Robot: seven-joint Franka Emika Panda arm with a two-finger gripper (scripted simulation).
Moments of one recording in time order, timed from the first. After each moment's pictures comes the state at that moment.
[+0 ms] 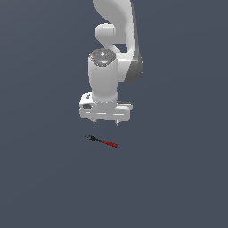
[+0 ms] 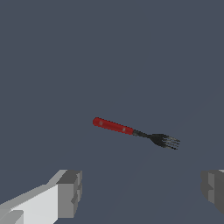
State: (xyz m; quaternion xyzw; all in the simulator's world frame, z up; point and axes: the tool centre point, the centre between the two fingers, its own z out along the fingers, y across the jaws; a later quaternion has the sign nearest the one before) arm 0.012 -0.036 0.180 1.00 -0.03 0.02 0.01
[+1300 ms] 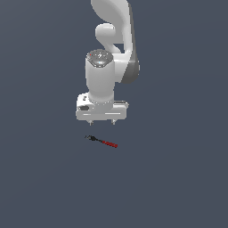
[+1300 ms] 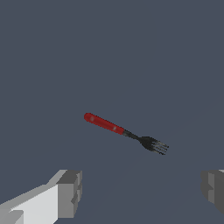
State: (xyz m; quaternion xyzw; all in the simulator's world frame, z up) arm 0.011 -0.052 0.178 1.00 0.04 0.02 0.03
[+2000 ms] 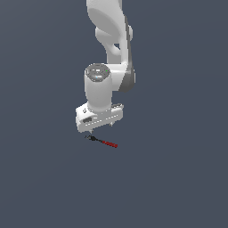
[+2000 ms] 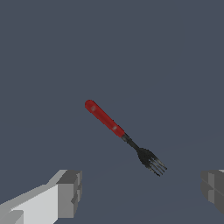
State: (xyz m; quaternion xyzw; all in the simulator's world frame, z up) arm 0.015 -0.060 0.142 0.98 0.21 0.01 0.03
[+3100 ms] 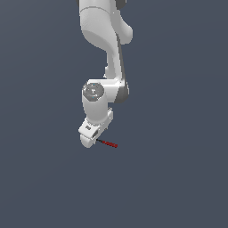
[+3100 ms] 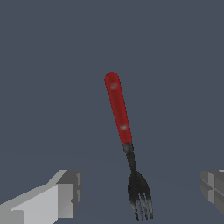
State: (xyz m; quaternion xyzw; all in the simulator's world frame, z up) arm 0.019 -0.071 0.080 0.88 0.48 0.00 0.01
